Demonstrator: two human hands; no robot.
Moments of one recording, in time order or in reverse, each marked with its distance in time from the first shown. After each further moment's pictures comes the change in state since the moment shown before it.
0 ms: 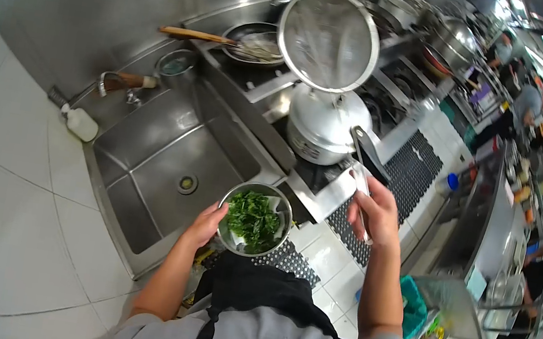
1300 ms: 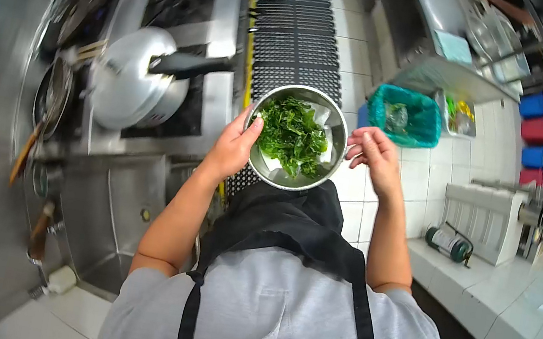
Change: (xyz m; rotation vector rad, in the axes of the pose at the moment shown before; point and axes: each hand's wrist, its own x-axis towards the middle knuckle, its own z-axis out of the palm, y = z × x) left_hand 0.068 -0.043 0.347 0.539 -0.890 0.021; right_hand -0.244 0.111 -0.164 0.147 0.937 -0.090
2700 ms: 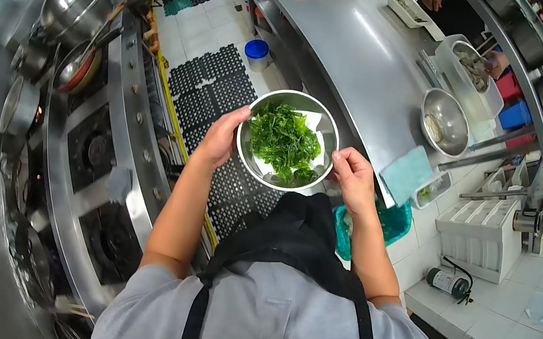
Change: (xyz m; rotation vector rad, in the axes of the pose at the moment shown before) left_hand 0.721 0.108 0.043 -0.241 -0.432 -0.297; right_hand 0.501 -0.170 -0.191 0.184 0.440 -0.160
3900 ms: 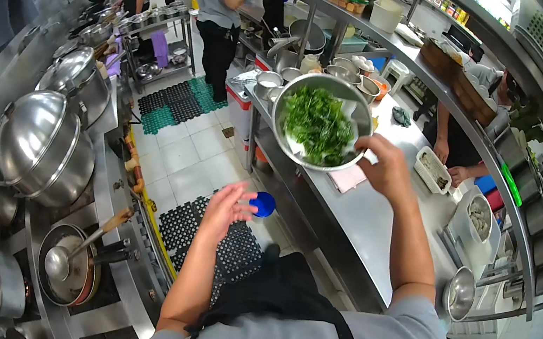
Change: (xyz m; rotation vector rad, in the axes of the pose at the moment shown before) left_hand 0.371 0.302 -0.325 -0.062 -0.013 0.111; right_hand 0.561 -0.215 0.251 -1.284 0.046 -0.922
